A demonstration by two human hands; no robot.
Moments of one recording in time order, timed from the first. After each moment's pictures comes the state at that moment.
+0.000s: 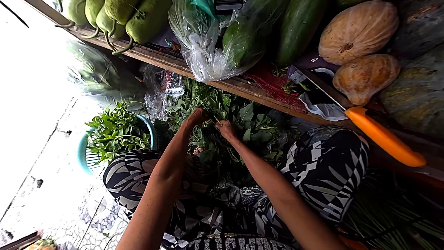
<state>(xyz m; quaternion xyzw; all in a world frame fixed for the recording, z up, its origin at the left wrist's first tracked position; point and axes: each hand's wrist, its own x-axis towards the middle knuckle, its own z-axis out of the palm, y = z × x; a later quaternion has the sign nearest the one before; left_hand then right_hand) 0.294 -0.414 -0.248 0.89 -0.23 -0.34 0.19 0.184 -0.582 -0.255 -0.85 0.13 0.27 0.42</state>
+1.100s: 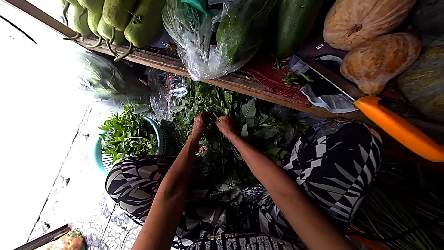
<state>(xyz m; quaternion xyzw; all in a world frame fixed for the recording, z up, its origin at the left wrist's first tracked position) 0.208 -0.412 -0.241 0.93 -0.05 -0.16 0.31 0.196 -0.566 -0.237 -0.85 0.14 0.28 0.42</state>
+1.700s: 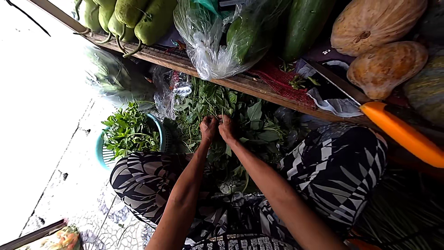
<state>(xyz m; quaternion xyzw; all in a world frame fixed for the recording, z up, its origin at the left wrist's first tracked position) 0.191 -0.445 -0.250 0.87 0.15 -0.12 0.45 0.171 -0.543 -0.223 -0.80 0.18 0.14 0.56</state>
